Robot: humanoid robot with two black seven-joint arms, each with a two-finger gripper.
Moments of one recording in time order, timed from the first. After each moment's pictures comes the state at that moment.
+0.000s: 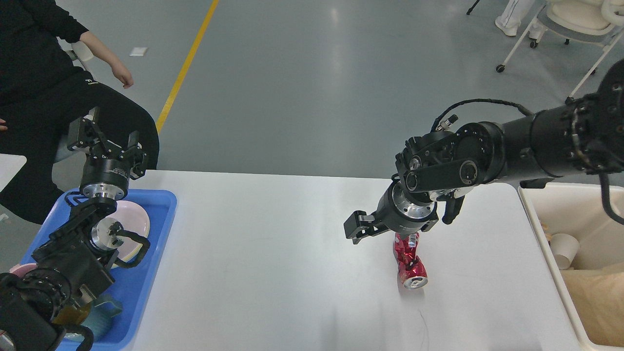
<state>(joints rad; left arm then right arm) -0.79 0.19 -0.69 -0.18 -0.04 -0.38 -0.67 1.86 -0.04 -1.01 1.33 -0.07 0.38 -0.16</state>
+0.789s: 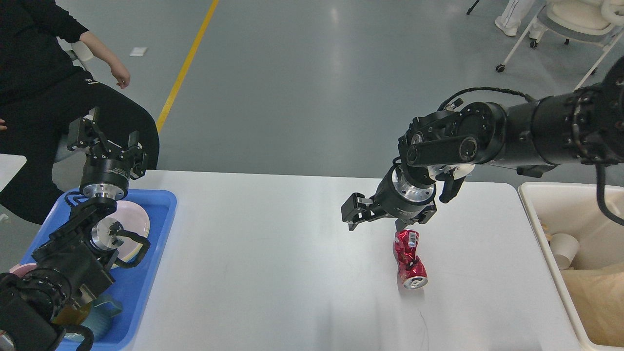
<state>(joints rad) -0.79 0.19 -0.69 -0.18 -0.04 -0.38 -0.67 1.86 -0.04 -1.02 1.23 0.03 0.49 -0.16</state>
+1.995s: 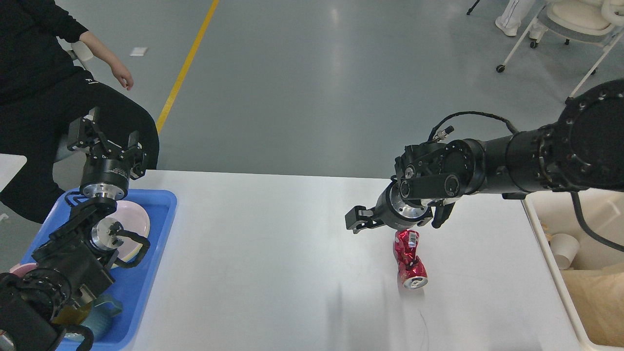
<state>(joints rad) -0.79 0.19 -0.69 -0.18 -0.04 -0.38 -0.67 1.69 0.00 -1.02 1.15 -0.09 0.29 -0.16</state>
